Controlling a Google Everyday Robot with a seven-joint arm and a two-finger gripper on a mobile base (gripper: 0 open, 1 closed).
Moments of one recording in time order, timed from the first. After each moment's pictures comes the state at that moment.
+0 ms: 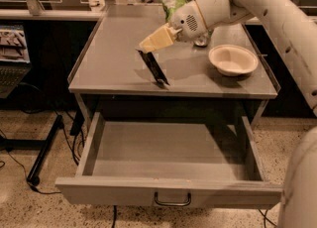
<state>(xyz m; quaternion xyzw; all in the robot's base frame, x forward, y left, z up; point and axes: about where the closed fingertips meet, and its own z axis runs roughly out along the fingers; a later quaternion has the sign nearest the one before) 0.627 0.016 0.933 -0.50 0.71 0.41 0.29</state>
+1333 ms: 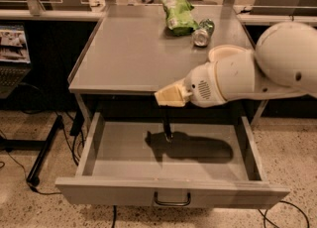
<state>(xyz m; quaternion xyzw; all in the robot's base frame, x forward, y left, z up) 0.499 -0.019 0.879 -0.35 0.81 0.32 0.34</state>
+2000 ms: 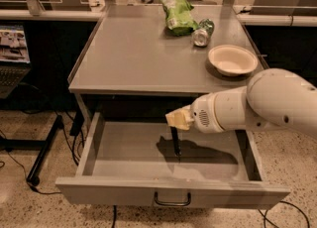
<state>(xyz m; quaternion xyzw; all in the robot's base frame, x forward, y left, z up) 0.499 -0.049 0.800 -0.28 0.86 0.27 0.33</state>
